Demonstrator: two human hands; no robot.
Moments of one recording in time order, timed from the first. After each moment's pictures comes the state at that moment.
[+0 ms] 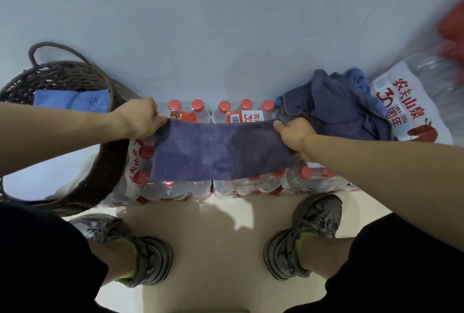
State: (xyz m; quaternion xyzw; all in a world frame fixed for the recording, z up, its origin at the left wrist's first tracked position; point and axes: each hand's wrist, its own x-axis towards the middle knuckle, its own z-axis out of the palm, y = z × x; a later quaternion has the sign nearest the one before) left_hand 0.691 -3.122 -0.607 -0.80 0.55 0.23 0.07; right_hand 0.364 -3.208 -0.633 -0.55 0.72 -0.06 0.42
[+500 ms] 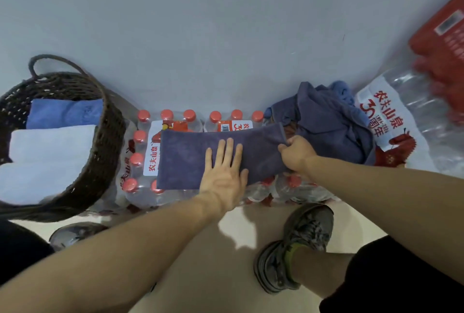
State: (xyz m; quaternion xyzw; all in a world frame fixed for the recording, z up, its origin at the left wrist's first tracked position) left_hand 0.483 -3.084 -0.695 -0.72 0.68 0.14 0.01; right_hand 0.332 -3.192 -0.626 -0.60 0.72 -0.01 0.35
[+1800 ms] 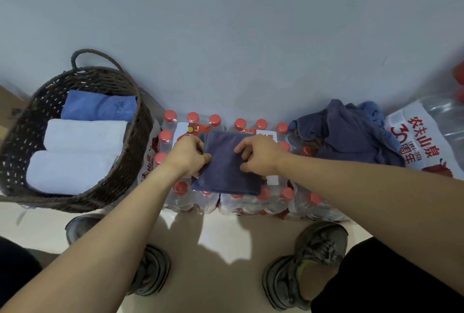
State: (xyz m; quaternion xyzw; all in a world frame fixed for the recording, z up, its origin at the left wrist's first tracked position) left_hand 0.623 -3.093 -0.652 -0.79 0.39 0.42 -0.24; right_hand 0.444 -3.180 -0.616 -0.80 0.46 0.09 0.38
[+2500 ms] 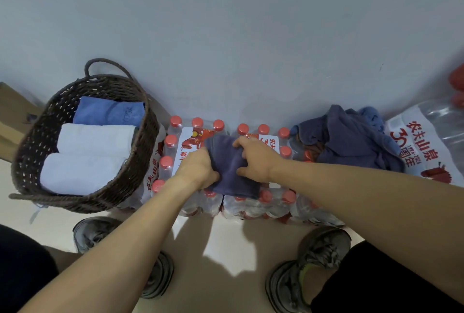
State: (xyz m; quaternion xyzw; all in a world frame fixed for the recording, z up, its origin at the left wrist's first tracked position) left_hand 0.598 -3.080 -0.632 -0.81 0.47 0.34 -0.10; right_hand 0.449 -3.175 -0.623 -0.88 0.39 0.10 0.27
